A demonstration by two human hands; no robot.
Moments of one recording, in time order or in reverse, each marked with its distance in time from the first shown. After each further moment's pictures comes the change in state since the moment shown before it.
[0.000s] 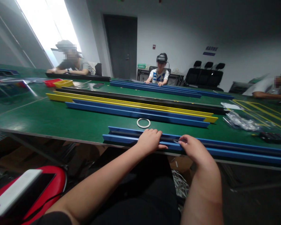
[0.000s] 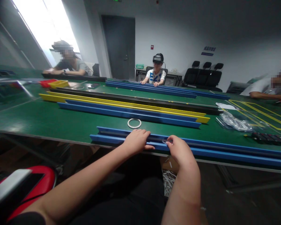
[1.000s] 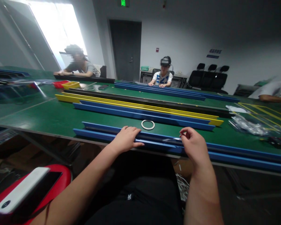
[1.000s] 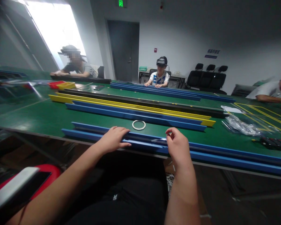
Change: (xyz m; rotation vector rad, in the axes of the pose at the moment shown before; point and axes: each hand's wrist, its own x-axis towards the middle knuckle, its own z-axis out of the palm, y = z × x) left_hand -0.076 -0.102 -0.038 0.021 -0.073 -0.106; right_hand -0.015 -0.066 -0.008 0.302 0.385 -0.108
